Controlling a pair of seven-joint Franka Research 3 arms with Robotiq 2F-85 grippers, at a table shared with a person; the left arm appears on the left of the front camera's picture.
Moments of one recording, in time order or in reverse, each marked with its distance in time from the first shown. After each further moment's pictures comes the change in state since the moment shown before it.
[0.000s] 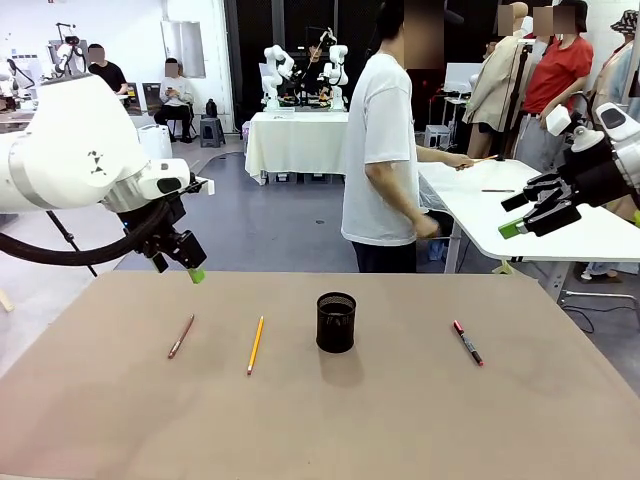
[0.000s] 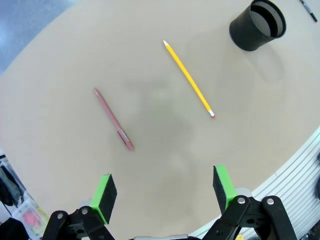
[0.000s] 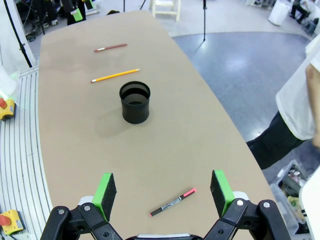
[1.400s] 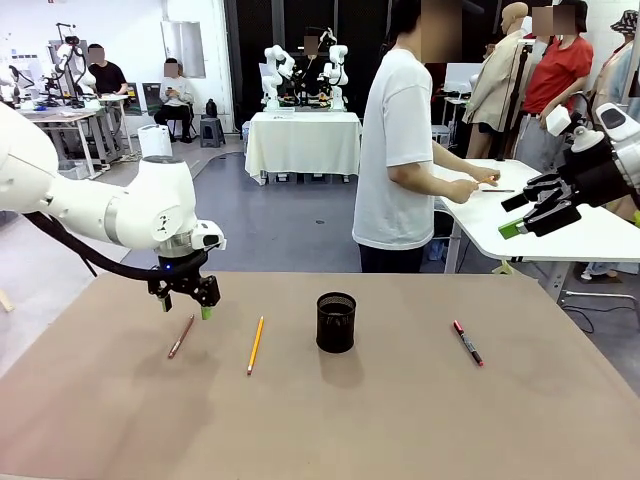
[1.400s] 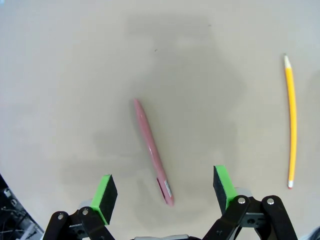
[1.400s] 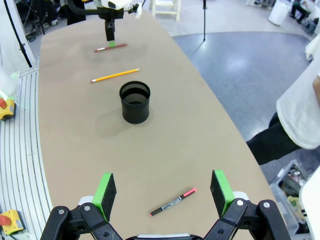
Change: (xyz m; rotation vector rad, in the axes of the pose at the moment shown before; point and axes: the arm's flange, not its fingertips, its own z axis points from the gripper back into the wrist) left arm 0.050 0.069 -0.171 0.159 0.253 0.263; right arm 0.000 0.000 0.000 0.000 0.000 0.000
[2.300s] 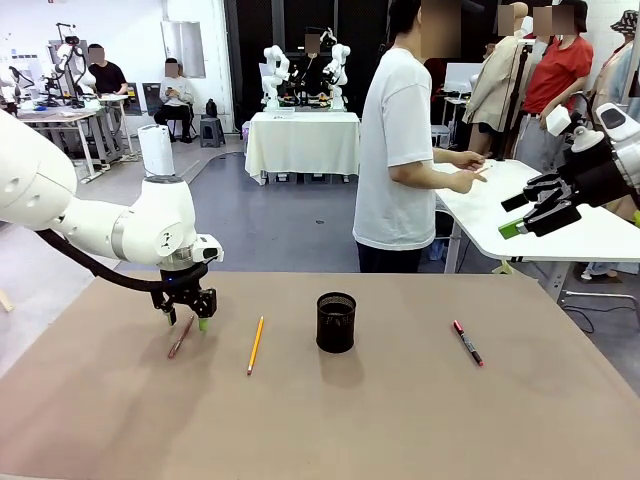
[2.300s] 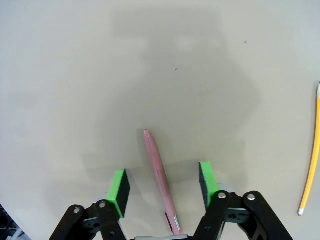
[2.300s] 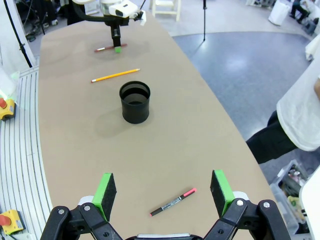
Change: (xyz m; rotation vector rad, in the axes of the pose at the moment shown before) left arm 0.015 0.013 -0.041 -0.013 0.006 0.044; right arm 0.000 0.000 0.000 0.000 0.000 0.000
